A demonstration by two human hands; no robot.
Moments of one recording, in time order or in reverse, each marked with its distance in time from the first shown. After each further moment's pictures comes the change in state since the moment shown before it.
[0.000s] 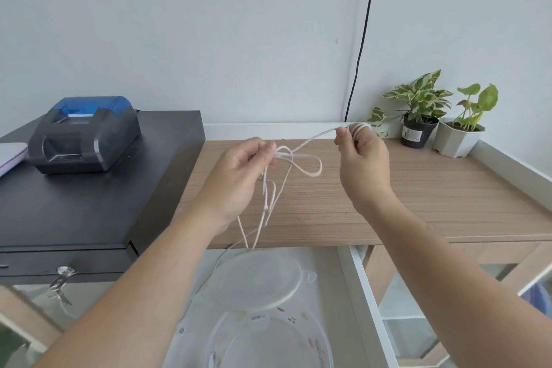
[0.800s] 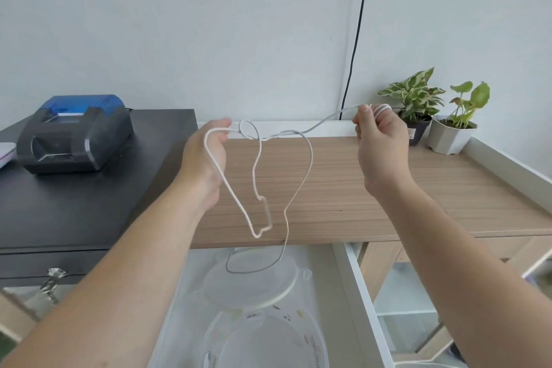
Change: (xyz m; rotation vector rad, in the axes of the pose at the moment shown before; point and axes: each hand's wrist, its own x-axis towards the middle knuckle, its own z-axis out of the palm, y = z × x) left_hand 0.030 0.006 -0.012 -0.309 0.409 -0.363; right_hand 0.023 -0.012 -0.022 0.207 0.088 0.117
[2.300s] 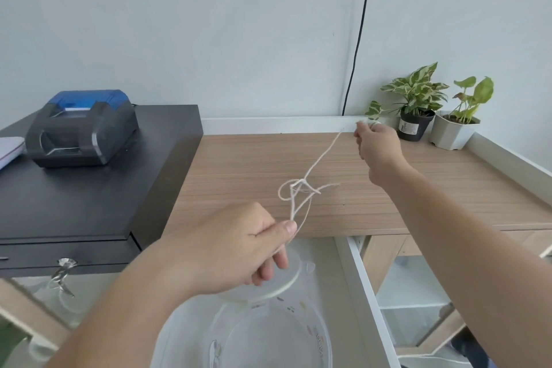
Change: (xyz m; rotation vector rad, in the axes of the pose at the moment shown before) left_hand -0.111 0.013 -0.036 0.969 -0.820 0.028; right_hand 0.037 0.047 -0.003 -0.234 -0.051 0.350
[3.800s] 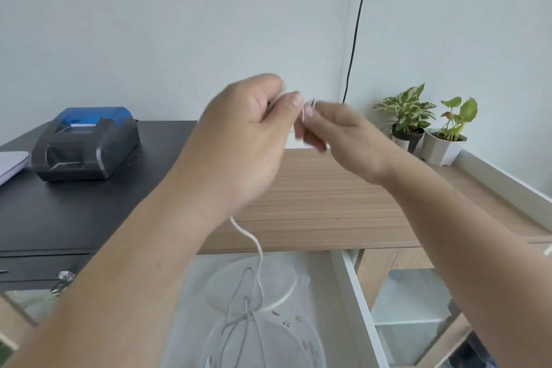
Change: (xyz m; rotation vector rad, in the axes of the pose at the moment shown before) left_hand 0.008 0.073 -0.056 -0.227 0.749 0.475; right_hand -0.101 -0.104 -0.014 -0.180 -0.673 -0.617
